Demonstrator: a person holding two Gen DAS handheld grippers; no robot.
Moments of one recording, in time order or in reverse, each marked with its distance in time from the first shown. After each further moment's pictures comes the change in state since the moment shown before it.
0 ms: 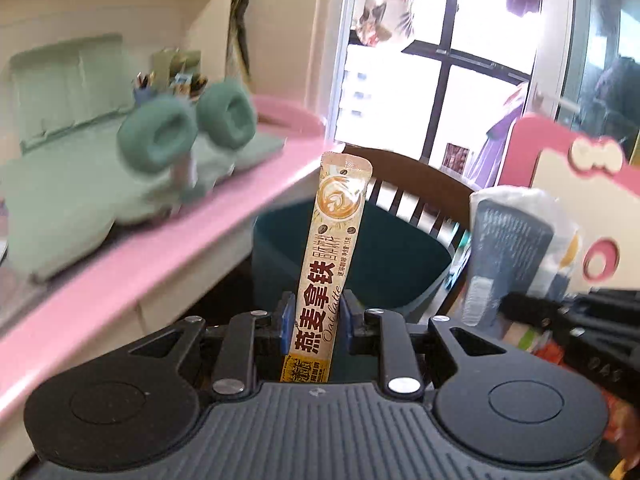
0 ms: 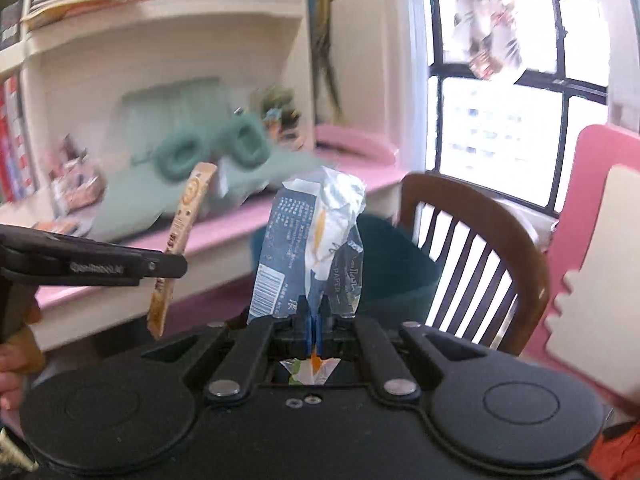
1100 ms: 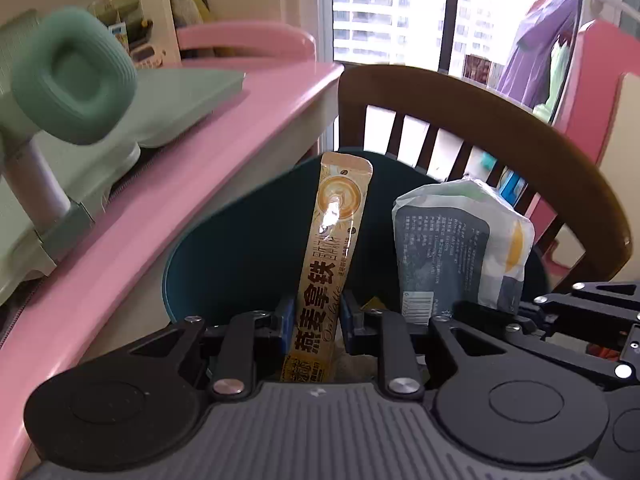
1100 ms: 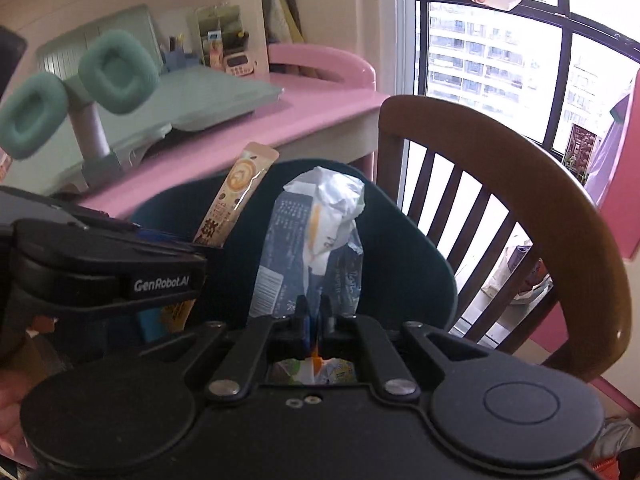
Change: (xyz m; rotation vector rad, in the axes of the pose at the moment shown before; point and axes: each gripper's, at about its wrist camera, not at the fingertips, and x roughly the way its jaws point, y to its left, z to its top) left arm 0.197 -0.031 0.038 0.120 0.275 0.090; right arm 0.174 -0.051 0.010 0.031 0.274 -0.036
